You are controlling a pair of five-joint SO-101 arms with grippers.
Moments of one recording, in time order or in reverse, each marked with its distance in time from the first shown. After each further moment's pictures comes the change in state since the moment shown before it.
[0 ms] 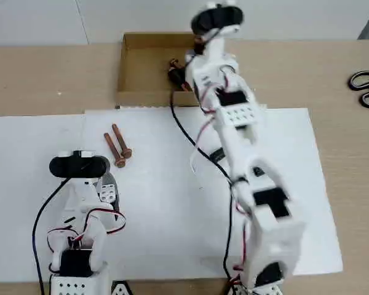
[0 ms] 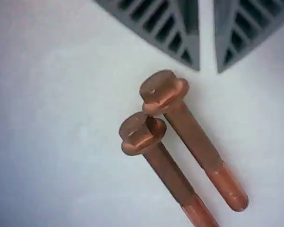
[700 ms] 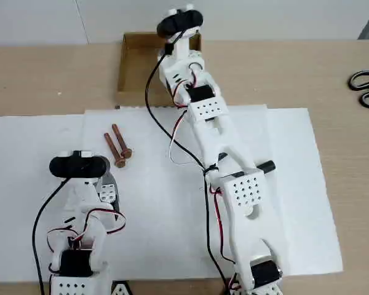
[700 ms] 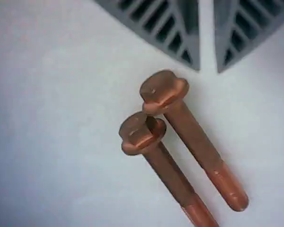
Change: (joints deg) left arm 0.0 0.0 0.0 0.0 0.0; right arm -4.6 30.7 -37.5 6.2 2.0
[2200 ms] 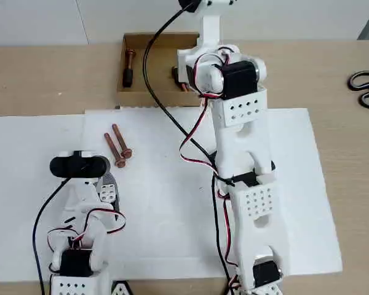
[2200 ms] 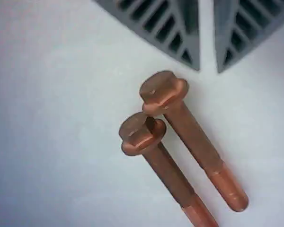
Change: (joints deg) left arm 0.0 0.0 0.0 0.0 0.0; right arm 0.9 -14.0 -37.3 72.8 -4.7
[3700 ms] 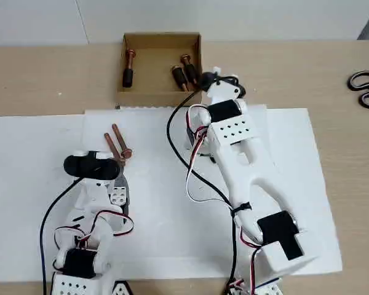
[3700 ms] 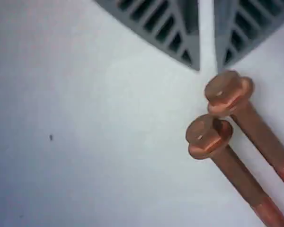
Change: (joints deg) left arm 6.4 0.0 0.0 0.0 0.0; right arm -1.7 -37.9 92.0 -18.0 -25.0
